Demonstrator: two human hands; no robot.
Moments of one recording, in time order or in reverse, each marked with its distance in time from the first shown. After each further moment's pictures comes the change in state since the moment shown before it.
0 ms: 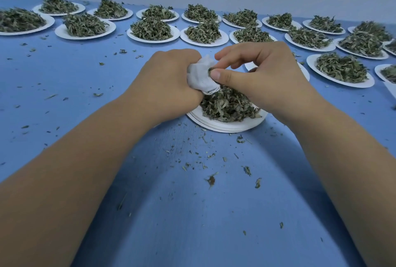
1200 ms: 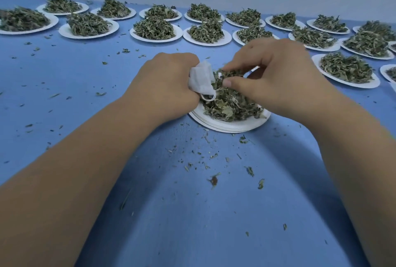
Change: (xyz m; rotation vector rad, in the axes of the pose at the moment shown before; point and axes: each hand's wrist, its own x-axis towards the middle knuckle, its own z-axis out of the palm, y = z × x) left_hand 0.006 -0.014 0.005 0.218 -0.003 0.018; right_hand 0.000 -0.005 -0.015 -0.386 -0.083 -0.125
